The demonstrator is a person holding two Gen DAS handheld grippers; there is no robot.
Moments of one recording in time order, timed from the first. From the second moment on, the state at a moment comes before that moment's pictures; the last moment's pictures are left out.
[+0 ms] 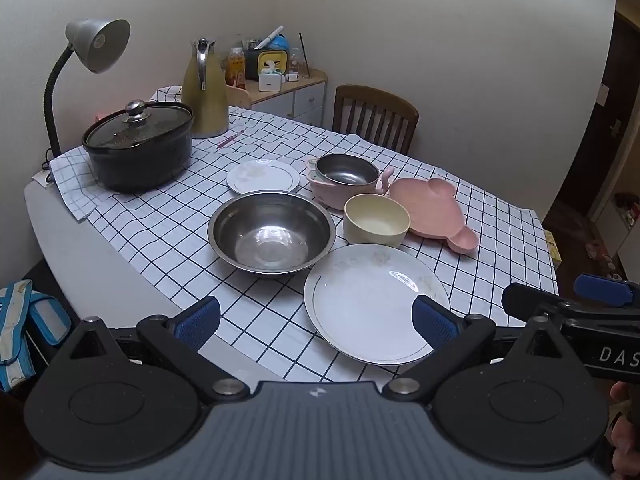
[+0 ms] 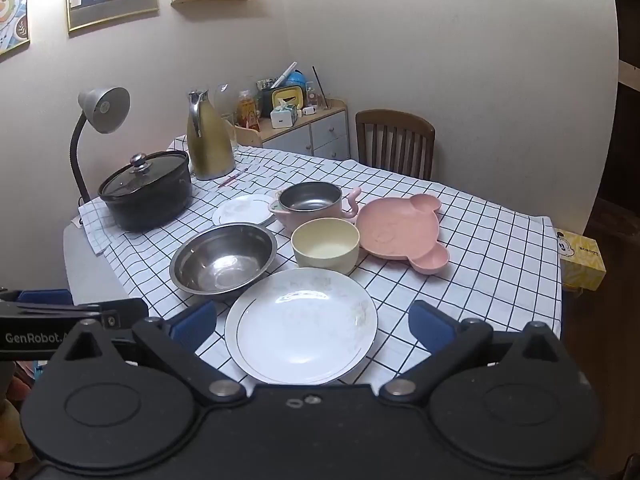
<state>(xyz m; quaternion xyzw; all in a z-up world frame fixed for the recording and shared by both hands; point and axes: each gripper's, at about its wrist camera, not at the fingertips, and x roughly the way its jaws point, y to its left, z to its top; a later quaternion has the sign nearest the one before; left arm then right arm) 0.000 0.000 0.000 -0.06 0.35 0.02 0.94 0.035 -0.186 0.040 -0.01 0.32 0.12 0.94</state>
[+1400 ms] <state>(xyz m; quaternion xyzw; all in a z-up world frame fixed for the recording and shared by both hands) 0.034 0.005 -0.007 -0.08 0.37 0.01 0.93 0.069 -0.190 0.033 -0.01 0.33 0.12 0.94</state>
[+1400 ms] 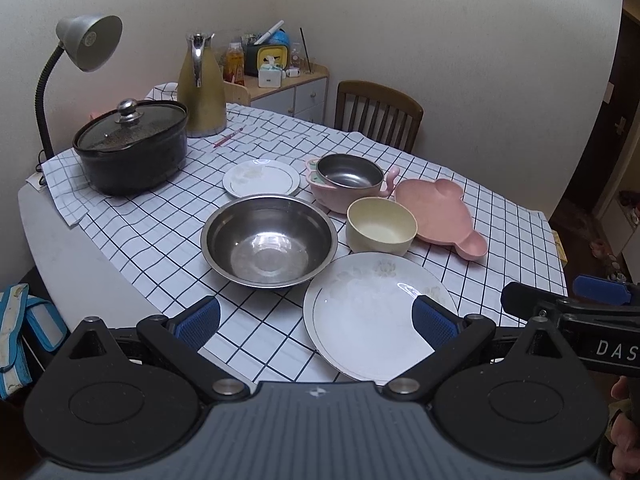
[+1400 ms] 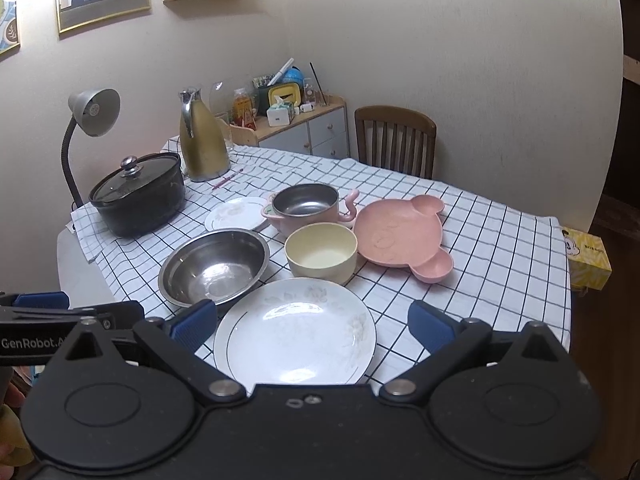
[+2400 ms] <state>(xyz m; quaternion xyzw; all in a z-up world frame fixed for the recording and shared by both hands) 0.162 0.012 -0.141 -0.14 0.51 0.02 0.85 0.219 -0.224 -0.099 -0.01 0.51 0.09 0.85</state>
